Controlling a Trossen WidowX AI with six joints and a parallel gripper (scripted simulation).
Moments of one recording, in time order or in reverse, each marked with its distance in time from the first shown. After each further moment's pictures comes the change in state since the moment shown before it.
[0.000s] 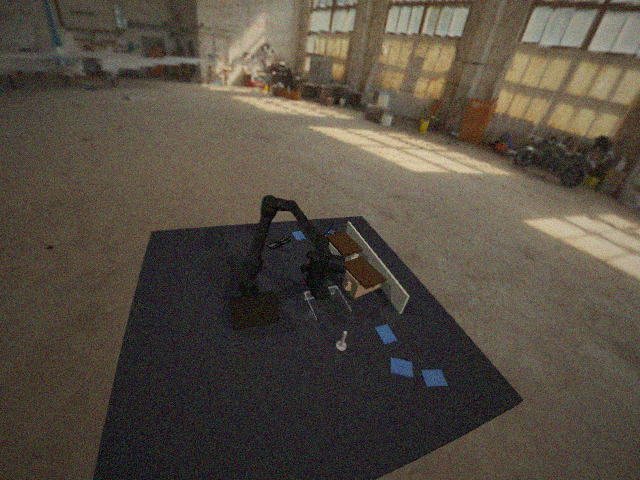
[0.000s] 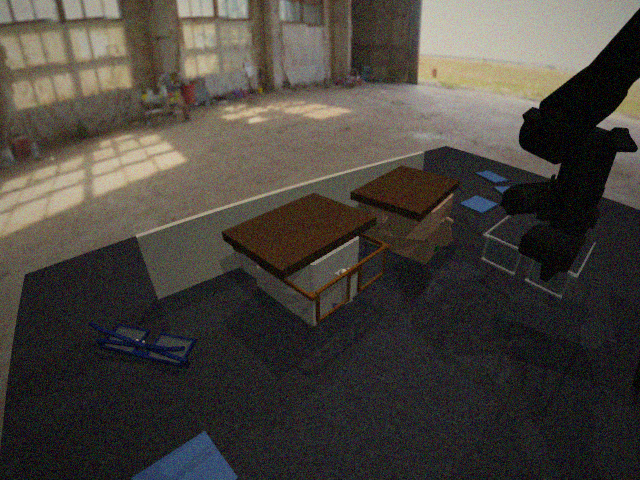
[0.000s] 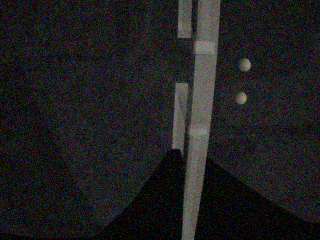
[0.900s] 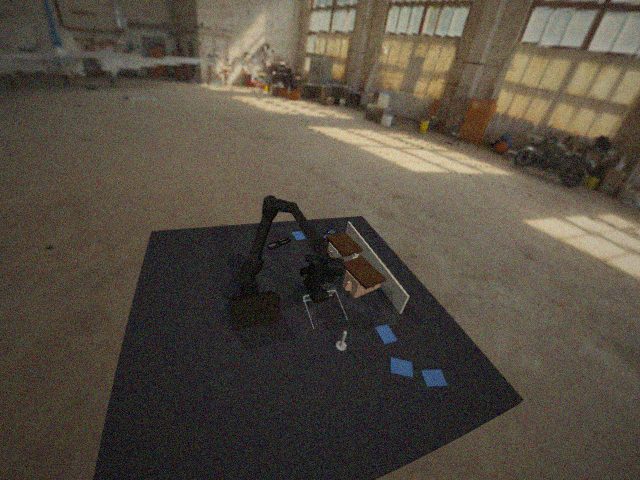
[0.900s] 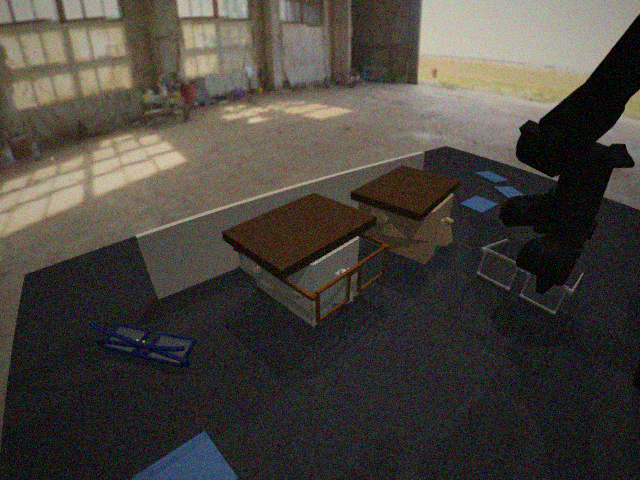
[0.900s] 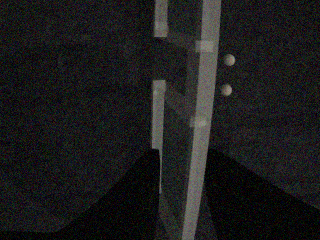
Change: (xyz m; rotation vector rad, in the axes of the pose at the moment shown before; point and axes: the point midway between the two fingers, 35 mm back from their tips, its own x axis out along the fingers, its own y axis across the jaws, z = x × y) arm 0.017 0.002 -0.002 0.000 0.000 0.003
